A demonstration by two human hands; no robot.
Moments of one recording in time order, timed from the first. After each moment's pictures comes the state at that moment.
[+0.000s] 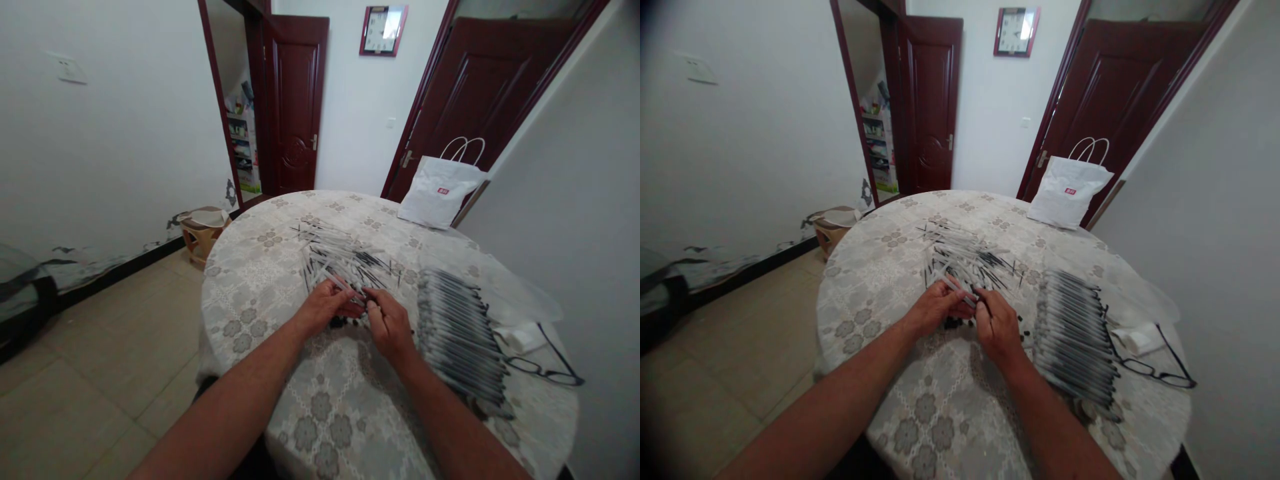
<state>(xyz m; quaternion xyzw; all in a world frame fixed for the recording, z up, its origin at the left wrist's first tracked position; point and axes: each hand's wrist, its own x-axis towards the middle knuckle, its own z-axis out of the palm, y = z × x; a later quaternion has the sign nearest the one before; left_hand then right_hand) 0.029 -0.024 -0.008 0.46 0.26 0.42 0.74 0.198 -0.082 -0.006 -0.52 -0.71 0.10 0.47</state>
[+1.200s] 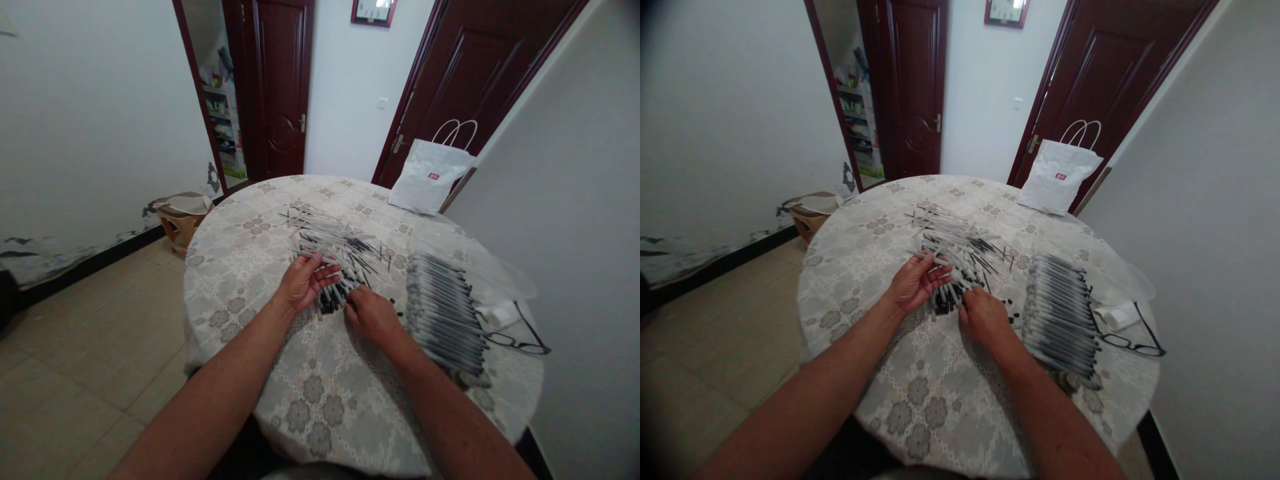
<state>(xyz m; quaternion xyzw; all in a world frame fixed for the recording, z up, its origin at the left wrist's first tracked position) 0.012 -0.005 0.000 0.30 0.20 0.54 0.77 0.196 -0.081 -0.008 -0.63 -0.77 0.01 0.12</state>
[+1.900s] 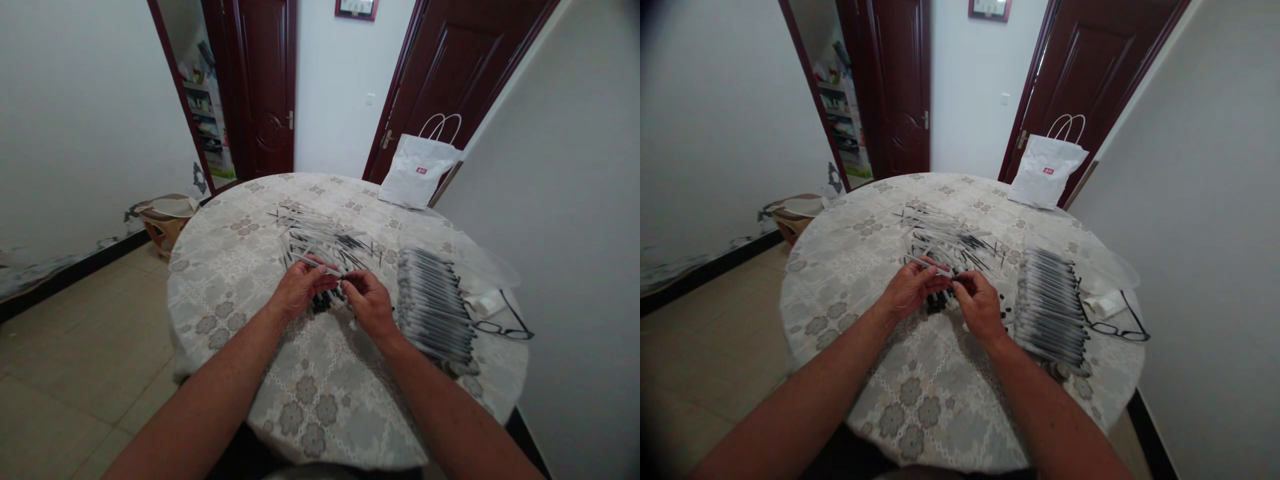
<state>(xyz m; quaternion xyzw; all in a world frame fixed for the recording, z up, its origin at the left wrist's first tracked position) 0.022 -0.015 -0.003 0.38 0.22 0.48 0.76 0.191 -0.073 -0.018 -0.53 -0.55 0.29 0.57</state>
